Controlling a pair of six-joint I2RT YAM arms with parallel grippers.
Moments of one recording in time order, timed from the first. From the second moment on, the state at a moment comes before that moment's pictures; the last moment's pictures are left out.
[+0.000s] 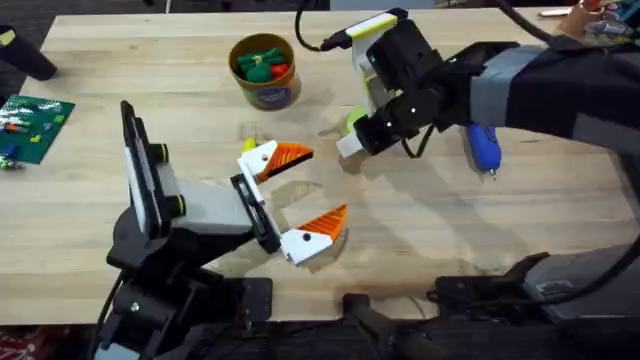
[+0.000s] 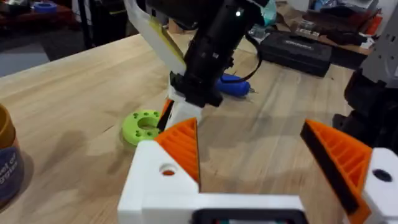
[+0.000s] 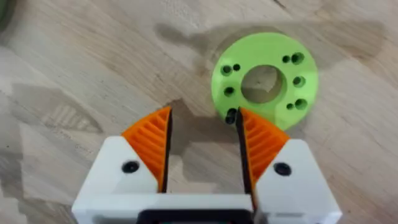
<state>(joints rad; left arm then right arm) -0.31 0.00 0.01 -0.06 0.77 -0.08 0.57 1.64 1.02 -0.56 -0.10 0.03</state>
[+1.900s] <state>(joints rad) -0.31 0.00 0.01 -0.06 0.77 -0.08 0.52 1.65 1.13 -0.71 -0.09 0.04</state>
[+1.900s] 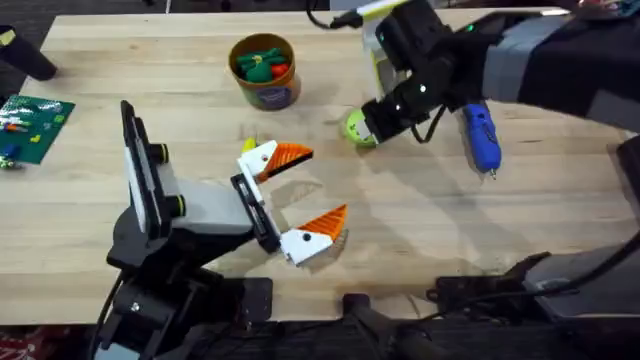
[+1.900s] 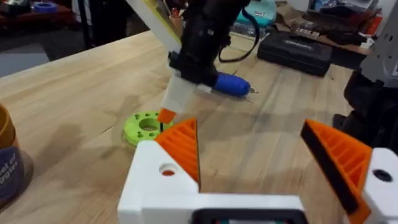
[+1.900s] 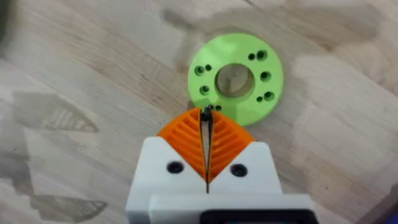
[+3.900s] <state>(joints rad) -0.31 0.00 0.01 -0.06 0.77 -0.08 0.98 1.63 1.84 -1.19 -0.17 0.15</state>
